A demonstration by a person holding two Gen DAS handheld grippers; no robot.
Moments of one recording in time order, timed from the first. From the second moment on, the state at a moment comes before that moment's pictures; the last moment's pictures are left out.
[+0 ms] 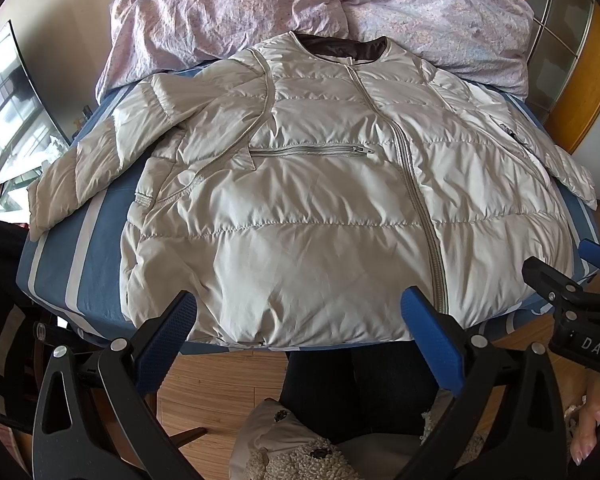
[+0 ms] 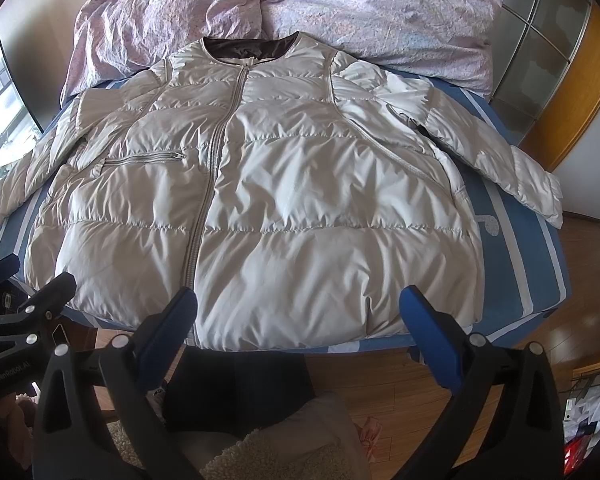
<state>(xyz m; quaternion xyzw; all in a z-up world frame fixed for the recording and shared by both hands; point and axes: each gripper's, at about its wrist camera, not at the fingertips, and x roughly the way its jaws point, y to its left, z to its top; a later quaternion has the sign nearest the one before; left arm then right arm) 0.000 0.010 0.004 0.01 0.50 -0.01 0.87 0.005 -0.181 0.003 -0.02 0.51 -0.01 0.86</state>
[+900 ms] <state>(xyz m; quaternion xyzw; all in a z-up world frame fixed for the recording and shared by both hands) 0.000 0.010 0.003 0.01 0.50 -0.01 0.87 0.006 -0.180 0.001 -0.02 0.51 -0.01 0.86</state>
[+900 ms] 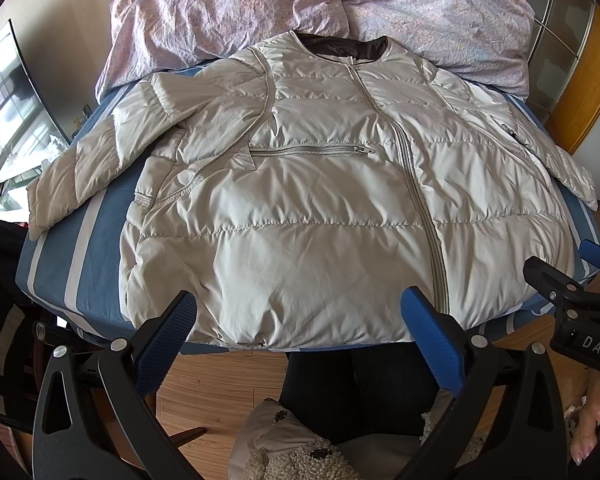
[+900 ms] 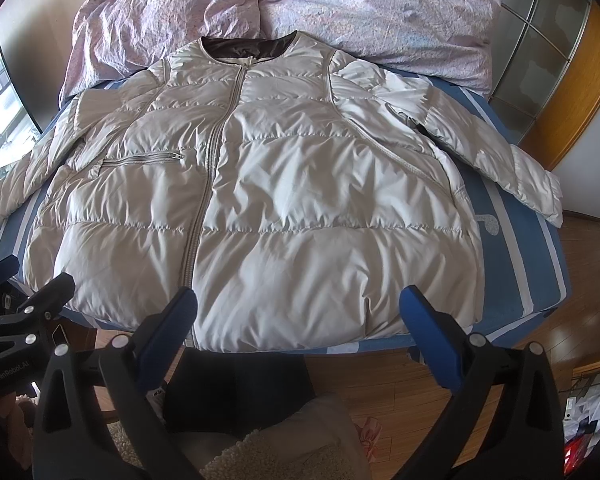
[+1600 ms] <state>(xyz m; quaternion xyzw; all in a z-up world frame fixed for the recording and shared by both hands) 0.066 0.041 -0.013 -0.06 0.53 -0.03 0.84 0.074 -0.363 -0.031 0.31 0.44 -0.05 0.84</state>
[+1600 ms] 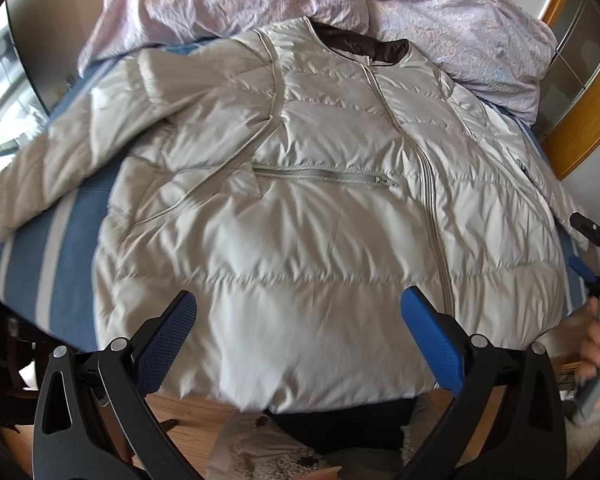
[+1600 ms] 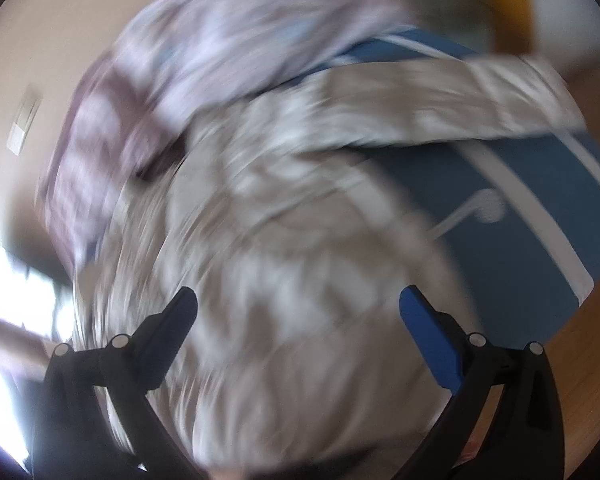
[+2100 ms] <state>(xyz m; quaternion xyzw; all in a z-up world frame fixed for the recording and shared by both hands) 0.136 0.041 -0.030 -0.13 0.54 -0.13 0.82 0.100 -0.576 -0.113 0.58 0.31 -0.20 0.72</state>
